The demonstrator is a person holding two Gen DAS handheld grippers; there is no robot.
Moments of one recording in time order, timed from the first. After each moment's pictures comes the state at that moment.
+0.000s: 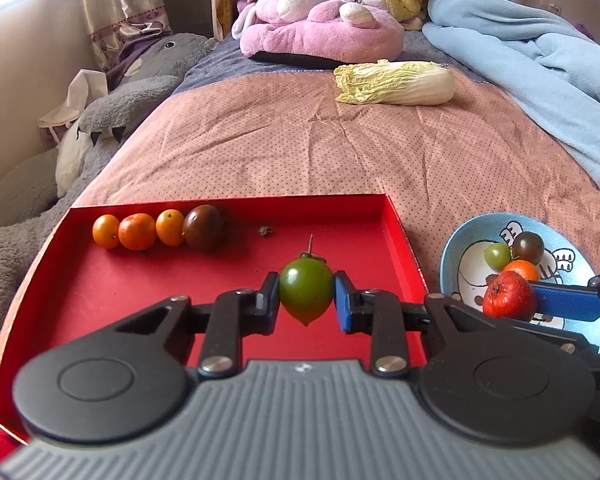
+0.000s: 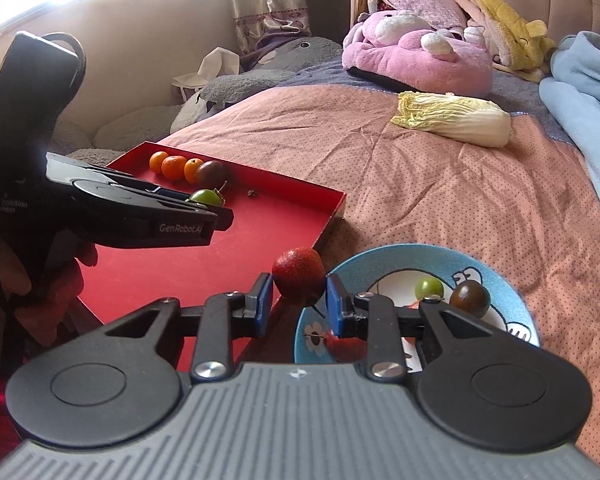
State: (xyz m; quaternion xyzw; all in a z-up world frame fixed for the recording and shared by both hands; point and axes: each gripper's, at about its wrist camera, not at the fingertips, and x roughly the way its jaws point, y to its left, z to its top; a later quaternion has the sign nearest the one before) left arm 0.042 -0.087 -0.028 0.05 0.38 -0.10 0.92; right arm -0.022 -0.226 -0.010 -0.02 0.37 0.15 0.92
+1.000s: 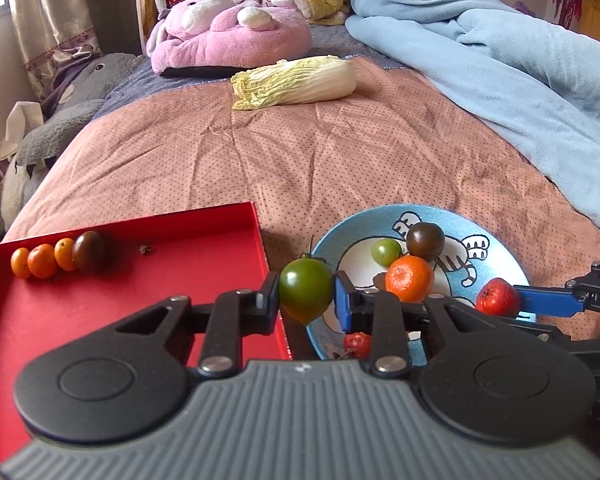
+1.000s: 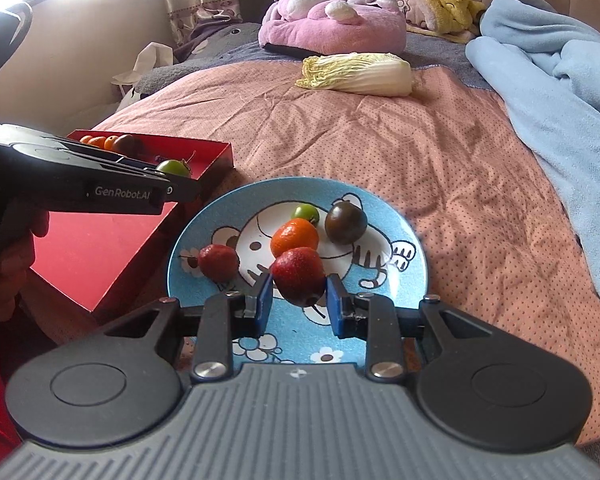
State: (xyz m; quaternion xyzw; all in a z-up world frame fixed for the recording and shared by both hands) left arm 0.023 -0.167 -0.029 0.08 0.38 -0.19 0.90; right arm -0.060 -0.317 -0.032 0.00 0.40 0.06 0.92
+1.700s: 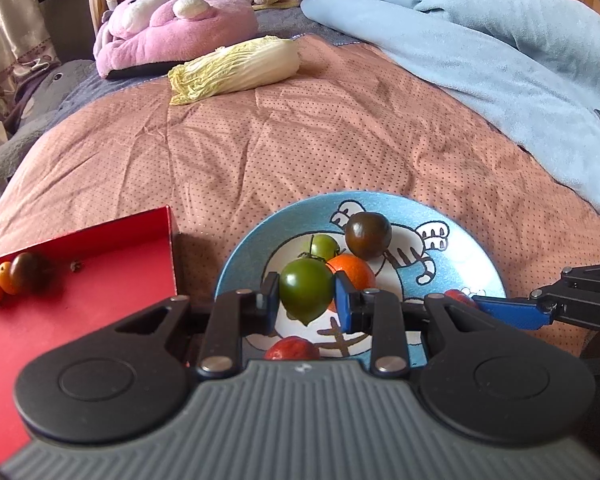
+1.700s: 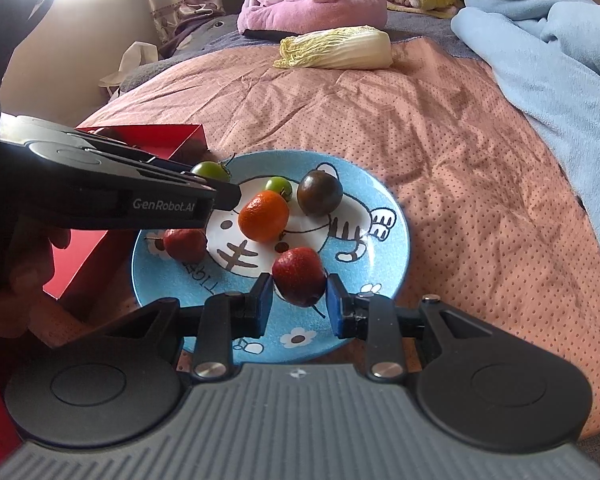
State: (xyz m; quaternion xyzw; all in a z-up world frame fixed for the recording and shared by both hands) left arm 0.028 -0.221 -0.049 0.11 0.39 -0.23 0.89; right arm -0.055 -0.339 -0.058 0.03 0.41 0.05 0.91
